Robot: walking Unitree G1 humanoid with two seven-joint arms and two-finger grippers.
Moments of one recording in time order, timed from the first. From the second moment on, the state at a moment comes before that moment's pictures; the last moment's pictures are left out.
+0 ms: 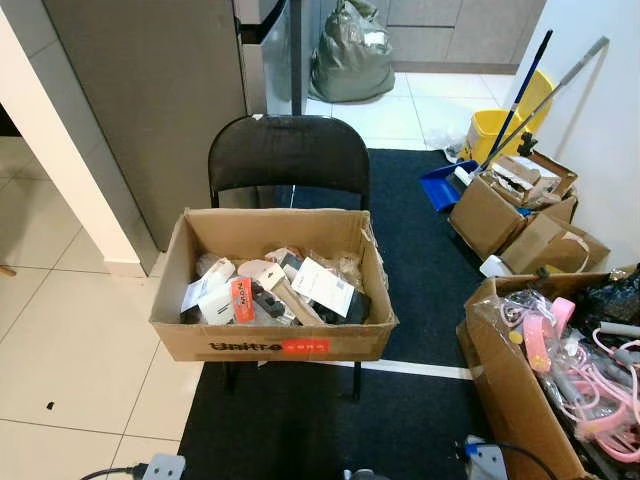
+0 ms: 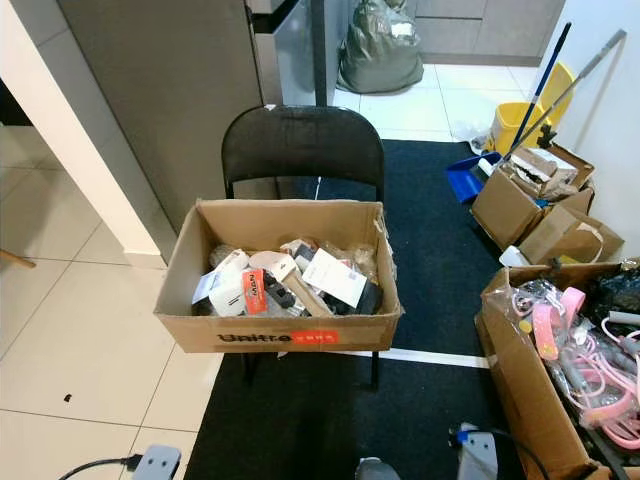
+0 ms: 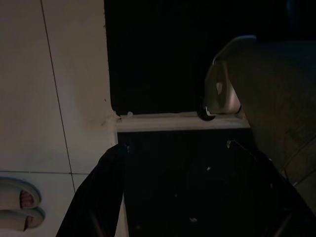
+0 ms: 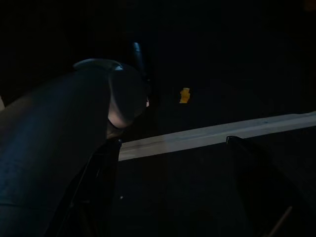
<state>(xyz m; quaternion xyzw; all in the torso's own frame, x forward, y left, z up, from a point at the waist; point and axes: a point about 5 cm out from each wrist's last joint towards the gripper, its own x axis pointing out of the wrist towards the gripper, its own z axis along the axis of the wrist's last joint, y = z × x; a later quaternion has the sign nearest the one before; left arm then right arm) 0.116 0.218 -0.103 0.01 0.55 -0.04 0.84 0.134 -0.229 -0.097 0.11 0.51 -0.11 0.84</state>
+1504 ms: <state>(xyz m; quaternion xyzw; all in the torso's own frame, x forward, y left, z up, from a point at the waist) 0.130 0.210 -0.102 0.06 0.55 -0.06 0.83 0.116 -0.236 -0.101 -0.01 0.56 -0.05 0.83</state>
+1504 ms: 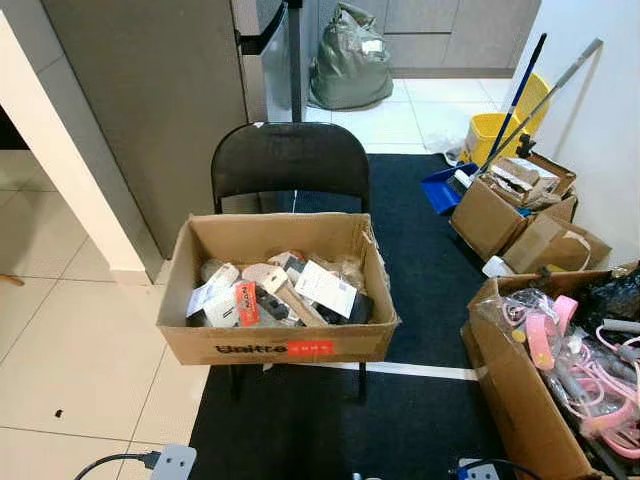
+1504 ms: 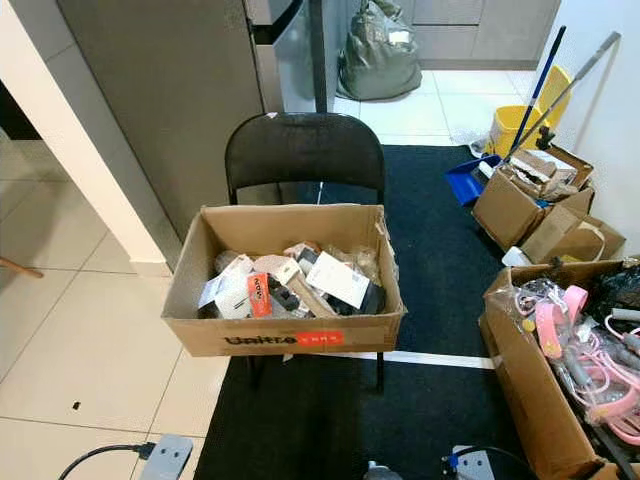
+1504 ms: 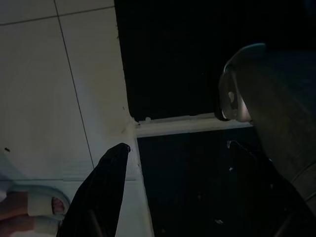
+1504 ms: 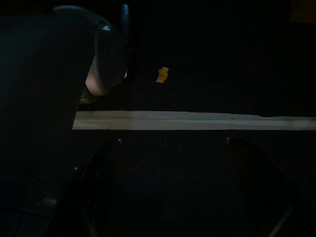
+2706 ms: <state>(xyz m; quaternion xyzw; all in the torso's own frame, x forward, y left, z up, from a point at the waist) 0.124 0.203 -0.105 0.06 0.56 -0.07 0.83 0.119 -0.229 -0.102 -0.02 0.56 -0.04 0.83</state>
